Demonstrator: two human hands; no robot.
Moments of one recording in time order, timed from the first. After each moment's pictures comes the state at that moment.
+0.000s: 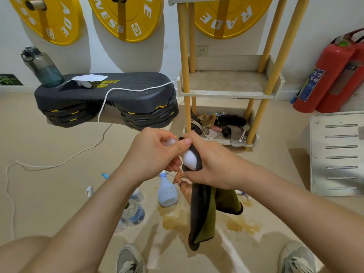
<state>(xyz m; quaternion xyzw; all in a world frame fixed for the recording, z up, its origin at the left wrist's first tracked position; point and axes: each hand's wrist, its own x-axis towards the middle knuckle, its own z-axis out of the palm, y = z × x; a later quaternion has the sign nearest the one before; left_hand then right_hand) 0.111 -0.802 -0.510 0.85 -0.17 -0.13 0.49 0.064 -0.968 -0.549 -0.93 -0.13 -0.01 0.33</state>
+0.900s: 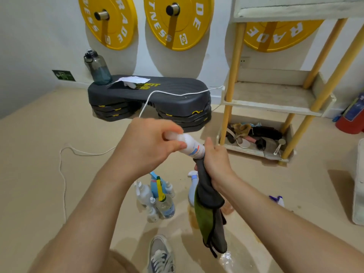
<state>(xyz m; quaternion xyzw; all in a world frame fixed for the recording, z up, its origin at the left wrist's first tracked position) 0.111 -0.679 -0.454 0.92 -0.23 0.12 0.30 0.119 -0.835 -0.559 -0.65 0.24 -0.04 0.72</state>
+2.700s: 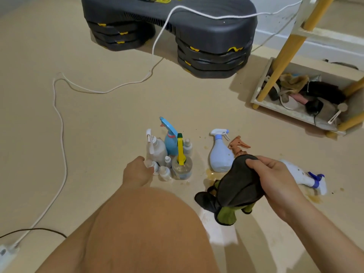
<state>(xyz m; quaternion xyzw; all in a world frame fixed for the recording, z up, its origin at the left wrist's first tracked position) 0.183 -0.527 -0.836 0.94 0.18 -0.19 0.23 0.103 -0.840 -0.697 -0.70 0.31 0.10 0.64</state>
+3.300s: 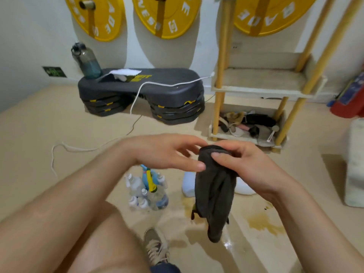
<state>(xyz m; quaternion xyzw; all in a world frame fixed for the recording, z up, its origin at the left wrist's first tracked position) 0.112 -0.730 -0.479 0.81 -0.36 -0.36 0.30 0.026 -0.923 -0.540 -0.72 -0.02 0.04 0.69</state>
